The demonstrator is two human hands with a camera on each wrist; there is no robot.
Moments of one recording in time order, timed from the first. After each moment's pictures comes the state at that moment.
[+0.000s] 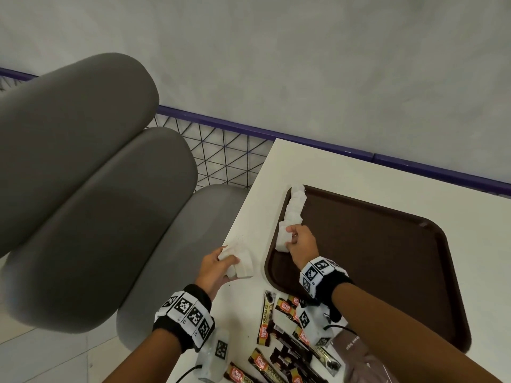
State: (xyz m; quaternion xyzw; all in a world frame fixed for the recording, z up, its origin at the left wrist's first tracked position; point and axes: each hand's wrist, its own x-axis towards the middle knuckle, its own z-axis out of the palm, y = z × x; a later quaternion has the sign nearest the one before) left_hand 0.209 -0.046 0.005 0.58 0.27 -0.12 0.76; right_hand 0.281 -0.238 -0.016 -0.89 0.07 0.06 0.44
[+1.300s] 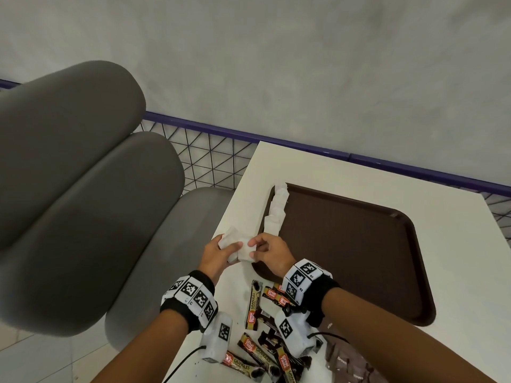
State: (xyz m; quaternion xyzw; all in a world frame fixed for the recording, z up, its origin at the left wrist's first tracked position) left_hand 0.212 -0.069 0.017 0.59 0.22 -0.10 0.77; right_hand 0.228 -0.215 0.022 -0.82 0.00 0.17 0.55
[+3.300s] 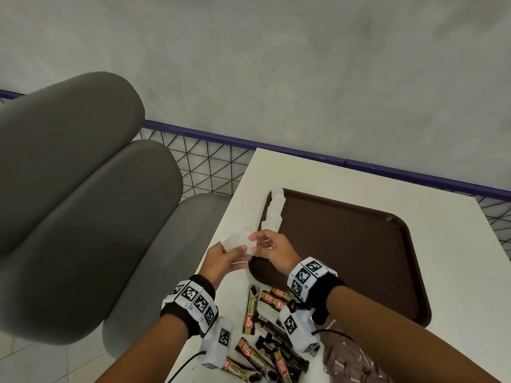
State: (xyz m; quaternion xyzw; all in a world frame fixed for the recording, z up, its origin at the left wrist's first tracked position) left_hand 0.205 -0.078 0.031 0.59 0.15 -0.13 0.78; right_hand 0.234 -0.230 0.035 -0.79 -0.05 0.15 0.59
